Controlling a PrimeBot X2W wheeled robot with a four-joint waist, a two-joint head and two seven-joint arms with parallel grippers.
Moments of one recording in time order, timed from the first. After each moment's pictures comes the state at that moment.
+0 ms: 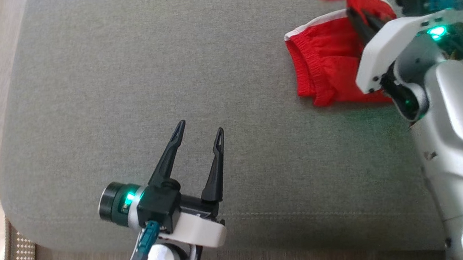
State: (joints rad) left arm -0.13 0.05 -0.48 0.02 -0.06 0.10 -0.26; right arm -0.72 -0.10 0.04 0.50 0.21 0.13 0.27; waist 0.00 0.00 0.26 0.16
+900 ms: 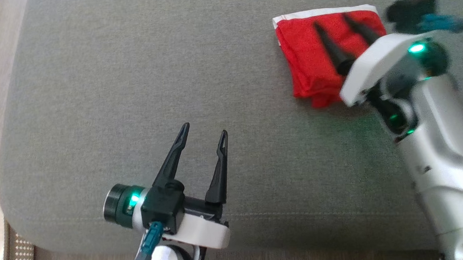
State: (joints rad) left arm -0.13 0.05 -0.50 0.03 -0.07 0.11 -0.26; right arm -0.66 -0.07 0.10 0.47 0.38 0.13 0.18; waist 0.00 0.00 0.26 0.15
